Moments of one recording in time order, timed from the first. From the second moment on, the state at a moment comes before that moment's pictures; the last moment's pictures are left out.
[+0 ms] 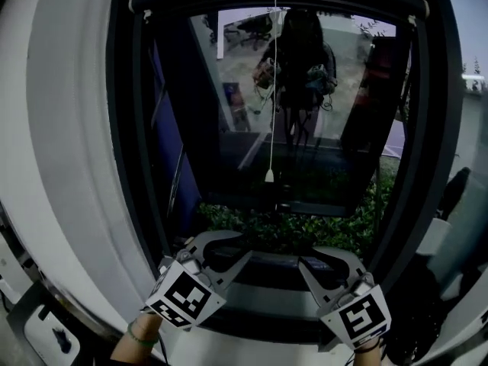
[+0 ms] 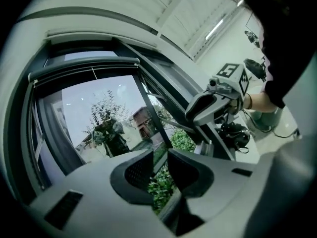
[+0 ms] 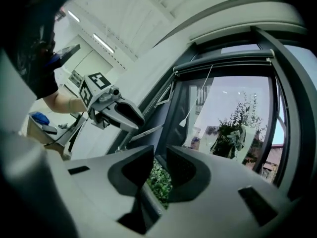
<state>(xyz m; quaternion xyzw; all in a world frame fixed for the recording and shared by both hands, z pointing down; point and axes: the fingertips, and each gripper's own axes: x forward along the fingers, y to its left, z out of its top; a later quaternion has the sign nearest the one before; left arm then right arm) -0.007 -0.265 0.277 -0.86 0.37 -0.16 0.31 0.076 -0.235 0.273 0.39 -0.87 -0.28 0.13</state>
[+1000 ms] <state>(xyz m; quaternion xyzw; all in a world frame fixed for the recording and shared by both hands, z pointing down) -0.096 0.044 0.491 -0.93 0.31 -0.16 0.09 -0.056 0.055 0.475 0.43 -0.89 0.00 0.14</state>
